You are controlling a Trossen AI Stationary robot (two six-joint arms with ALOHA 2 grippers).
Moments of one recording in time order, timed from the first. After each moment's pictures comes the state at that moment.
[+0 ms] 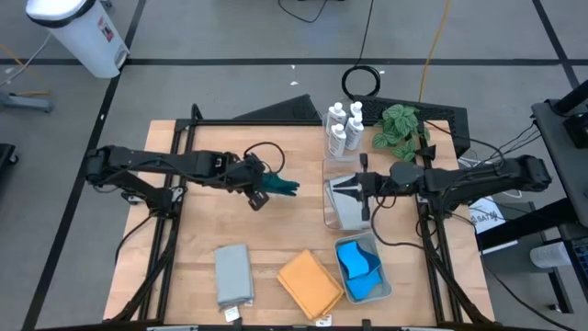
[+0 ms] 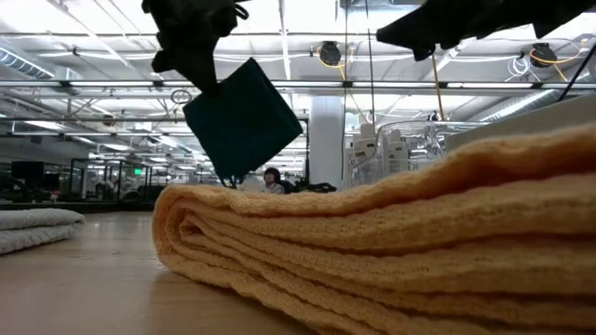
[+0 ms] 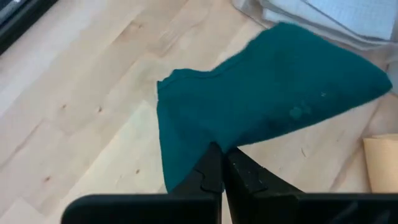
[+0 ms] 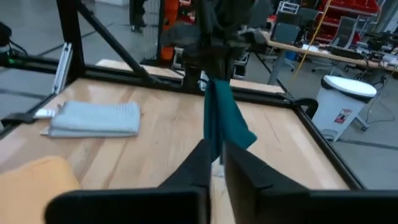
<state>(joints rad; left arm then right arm) 0.00 1.39 1.20 -0.87 -0.25 -0.59 0.03 0.96 0.58 0.23 0.06 -0.14</state>
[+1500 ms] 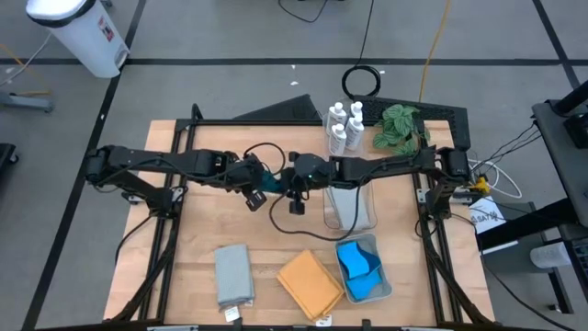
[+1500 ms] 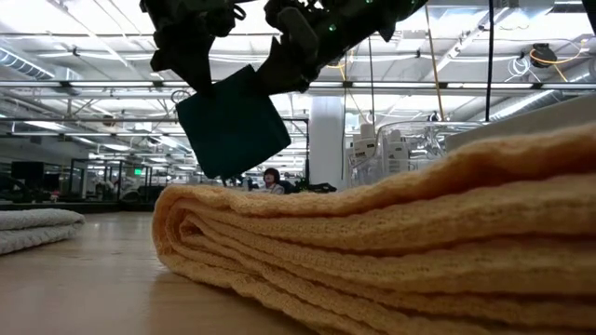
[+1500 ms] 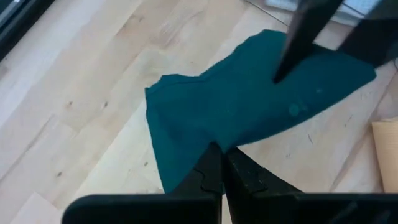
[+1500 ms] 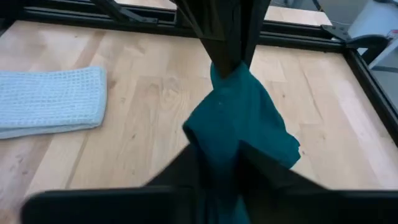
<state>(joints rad) 0.00 1.39 1.22 -0.92 -0.24 -0.55 -0.05 1.80 1.35 -0.07 -0.03 -0.12</state>
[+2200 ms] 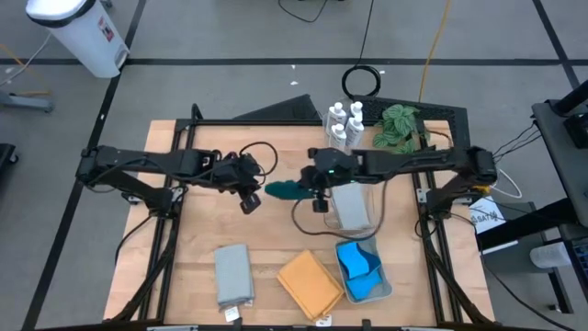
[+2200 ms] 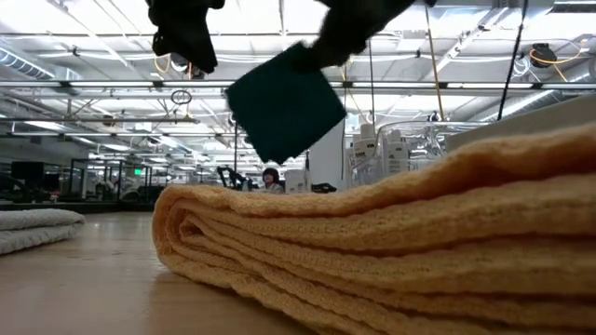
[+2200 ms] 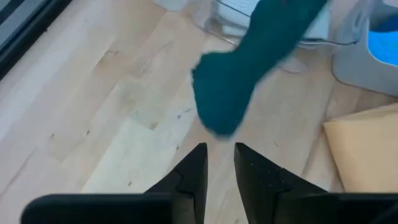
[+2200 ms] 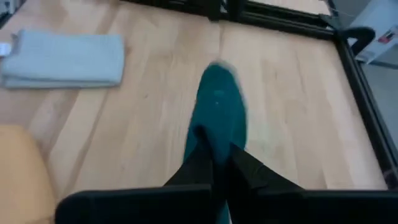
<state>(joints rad) -0.04 1.31 1.22 -0.86 -0.21 -0.47 -0.05 1.58 1.28 -0.32 -0.03 -0.20</state>
